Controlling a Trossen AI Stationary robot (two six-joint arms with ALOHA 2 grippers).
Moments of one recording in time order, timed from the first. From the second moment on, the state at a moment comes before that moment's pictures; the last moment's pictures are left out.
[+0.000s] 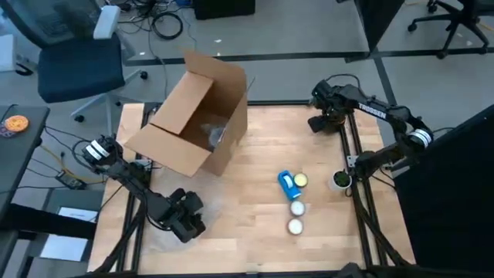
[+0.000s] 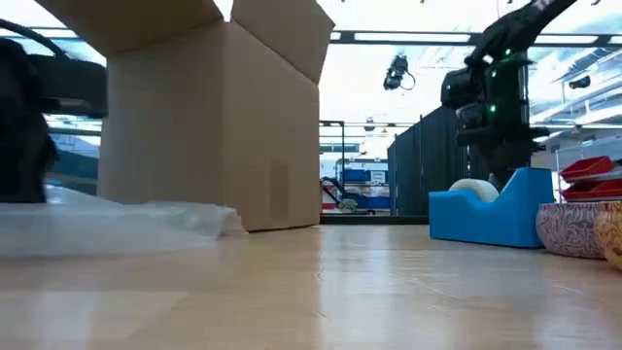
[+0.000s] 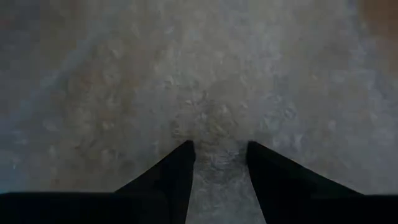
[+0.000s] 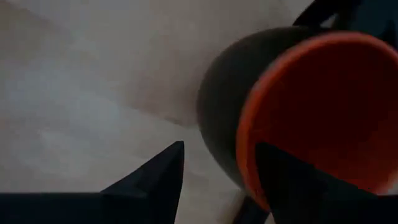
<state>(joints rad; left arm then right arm) -0.75 1.60 0.77 -0.52 -0.48 -1.27 -0.91 1.42 0.97 -1.00 0.17 0.18</state>
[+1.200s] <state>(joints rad) -0.67 1.59 1.03 -0.71 -0.35 -0.80 0.08 1.39 1.09 -0.74 0.12 0.48</state>
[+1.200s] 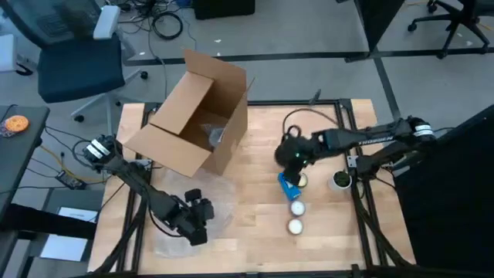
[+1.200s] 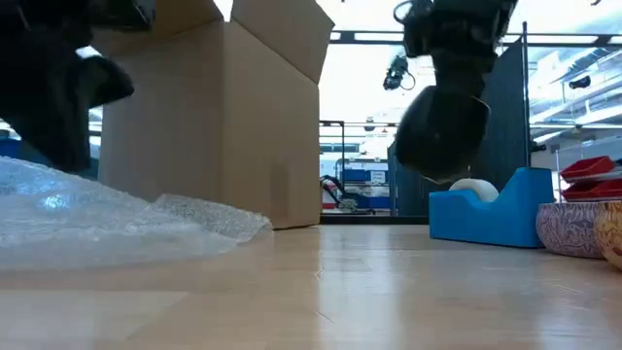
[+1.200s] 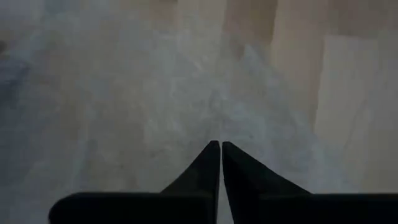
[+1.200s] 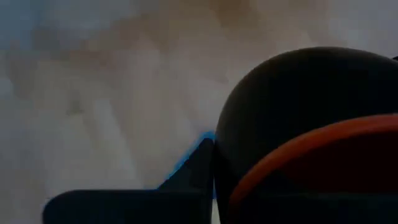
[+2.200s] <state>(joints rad) -0.59 1.47 0.99 -0.95 -0.20 -0.79 0.19 1.91 1.57 -0.88 -0.02 0.32</state>
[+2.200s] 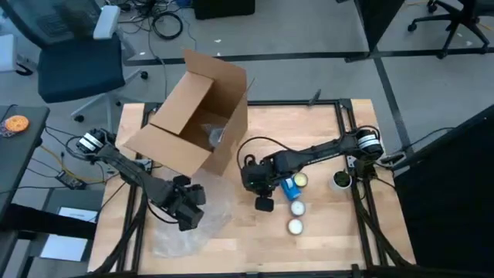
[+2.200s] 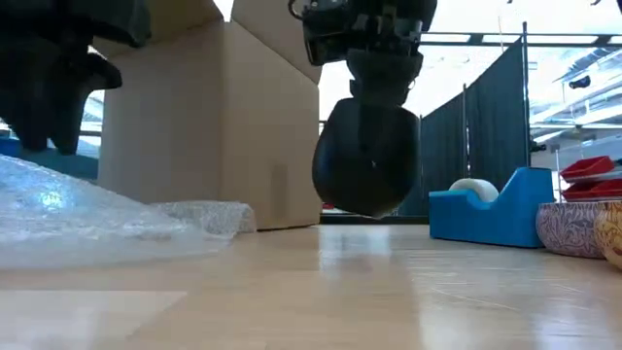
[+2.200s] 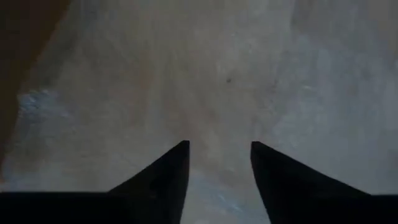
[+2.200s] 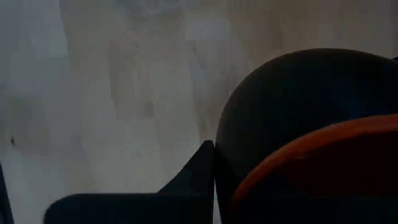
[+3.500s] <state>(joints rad) -0.66 1.55 1.05 -0.69 -0.29 -0.68 0.31 2.00 1.69 -0.96 -0.01 0.20</state>
